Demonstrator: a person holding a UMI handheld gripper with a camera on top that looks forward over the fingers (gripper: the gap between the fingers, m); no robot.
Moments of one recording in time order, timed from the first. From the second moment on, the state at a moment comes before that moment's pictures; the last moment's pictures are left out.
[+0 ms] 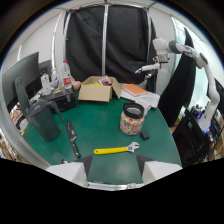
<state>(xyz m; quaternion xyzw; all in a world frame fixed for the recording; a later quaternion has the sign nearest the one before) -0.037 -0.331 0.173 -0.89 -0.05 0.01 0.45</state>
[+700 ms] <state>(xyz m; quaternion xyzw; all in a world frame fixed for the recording) 0.055 -0.205 0.112 -0.90 -0.06 -0.03 0.44</state>
